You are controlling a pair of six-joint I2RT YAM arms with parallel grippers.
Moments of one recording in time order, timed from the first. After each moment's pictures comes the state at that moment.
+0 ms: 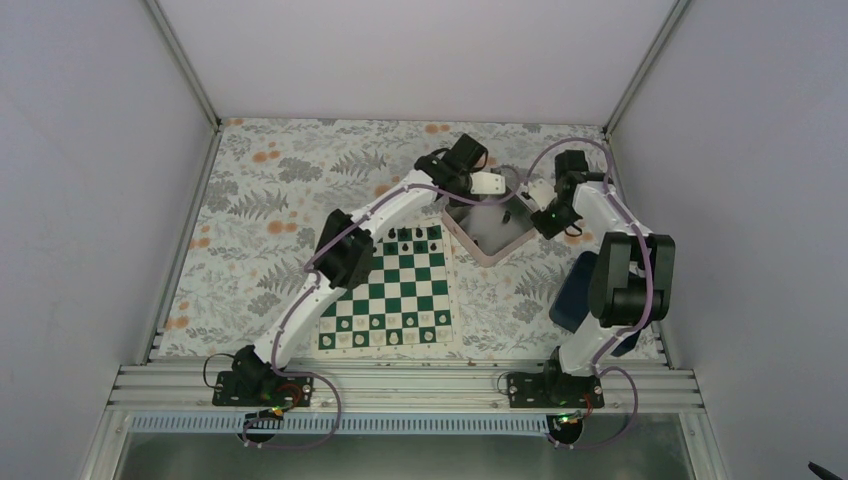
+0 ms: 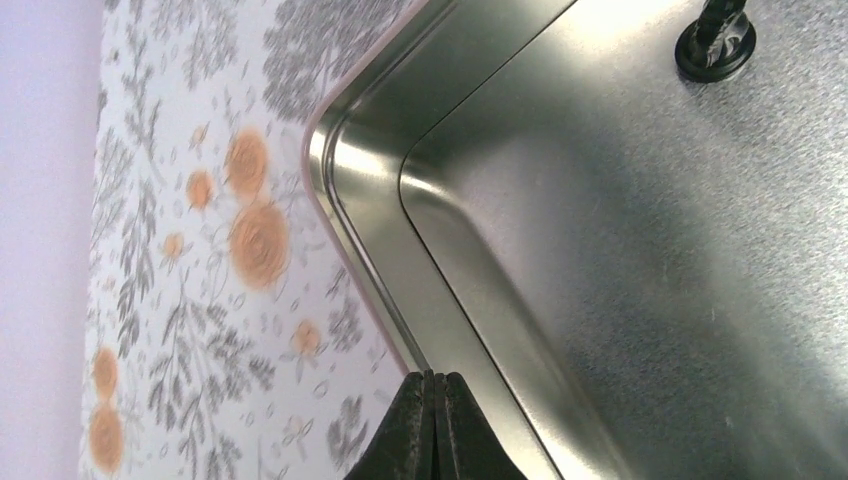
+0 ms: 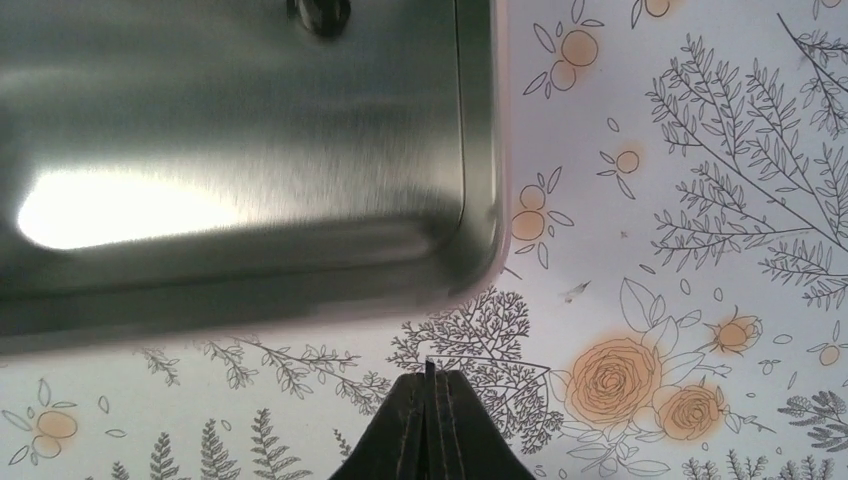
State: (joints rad) left arm -0.77 2.67 2.57 -0.77 0.02 0.83; right arm -0.03 1.72 1.24 -0.83 -0.02 -0.62
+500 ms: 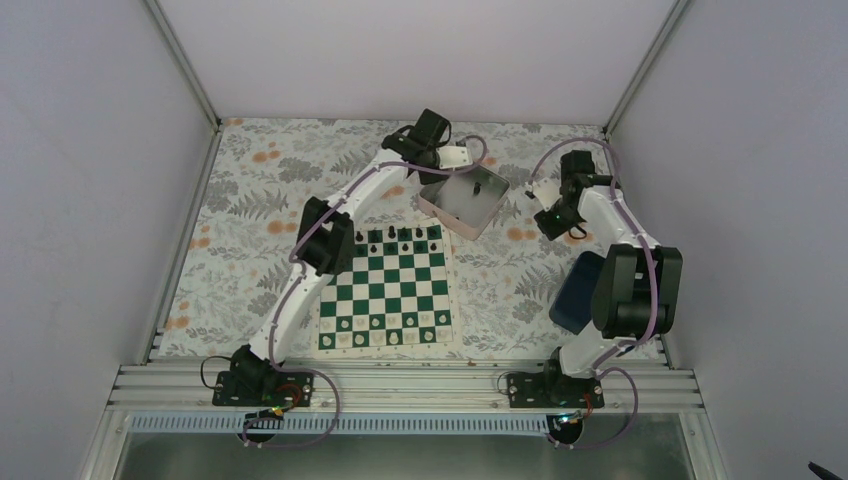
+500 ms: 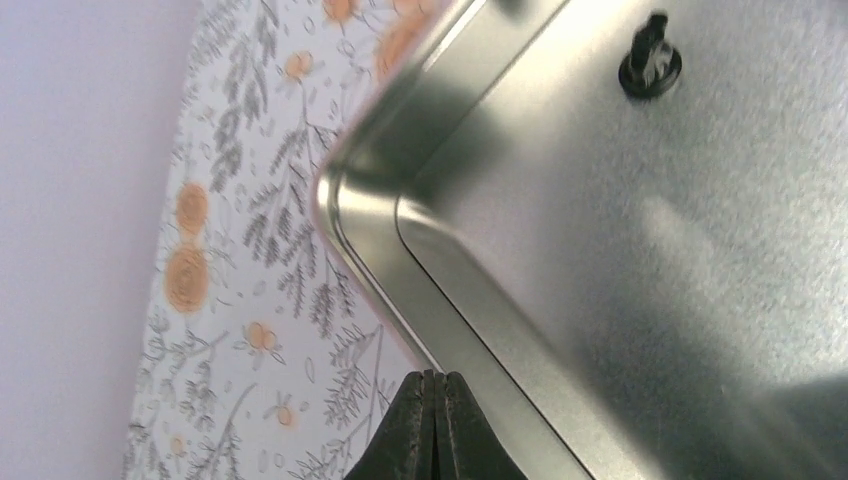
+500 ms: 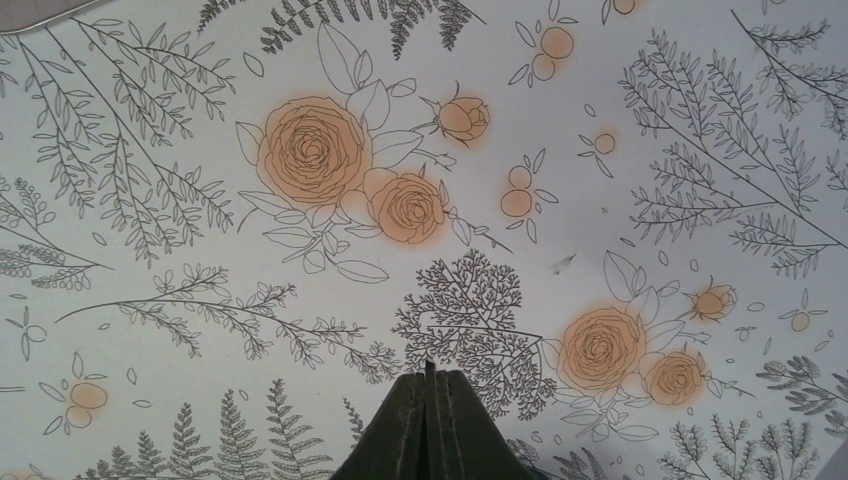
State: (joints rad) left arm -0.60 2.64 2.56 -0.80 0.04 0.83; right arm -0.04 1.64 1.21 -0.84 -0.03 -0.61
